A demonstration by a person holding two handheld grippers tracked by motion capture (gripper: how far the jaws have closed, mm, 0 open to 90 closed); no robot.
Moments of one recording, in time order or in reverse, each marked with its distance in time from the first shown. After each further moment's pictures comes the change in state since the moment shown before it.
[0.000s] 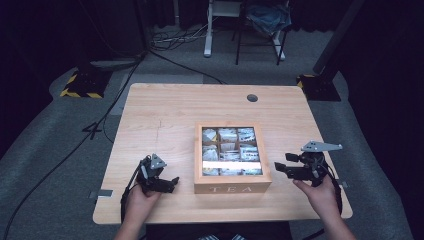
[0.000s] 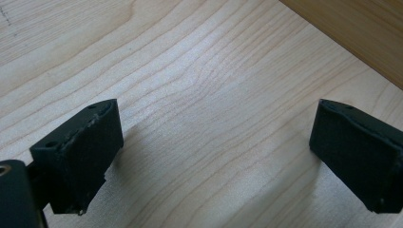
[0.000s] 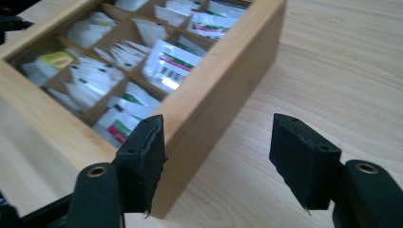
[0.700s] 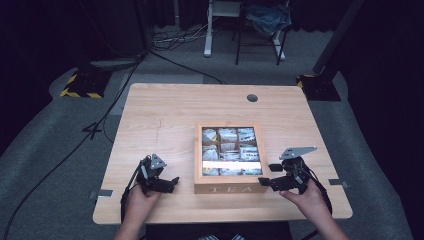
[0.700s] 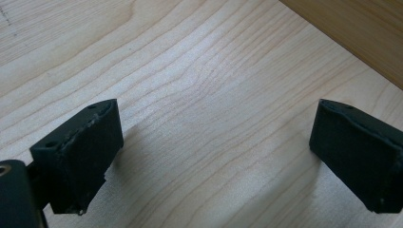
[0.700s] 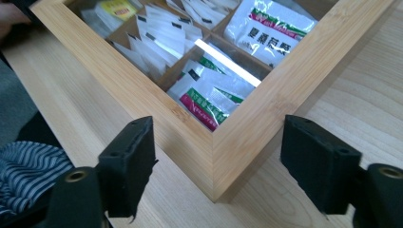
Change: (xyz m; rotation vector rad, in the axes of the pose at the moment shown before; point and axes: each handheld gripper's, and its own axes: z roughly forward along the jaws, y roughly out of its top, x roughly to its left) left arm 0.000 0.000 0.000 0.000 0.000 0.000; right arm 0.039 0.003 0.025 0.171 0.142 -0.088
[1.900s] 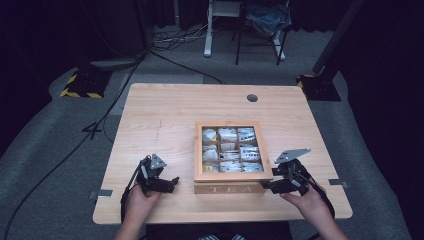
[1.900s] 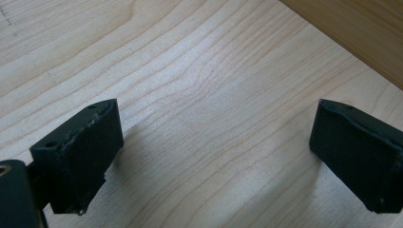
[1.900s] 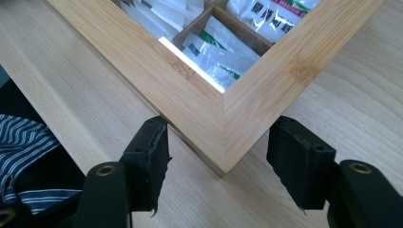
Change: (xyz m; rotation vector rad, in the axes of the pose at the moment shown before) left arm 0.000 0.000 0.000 0.000 0.000 -0.002; right arm 0.015 0.004 -0.004 0.105 -0.080 -0.060
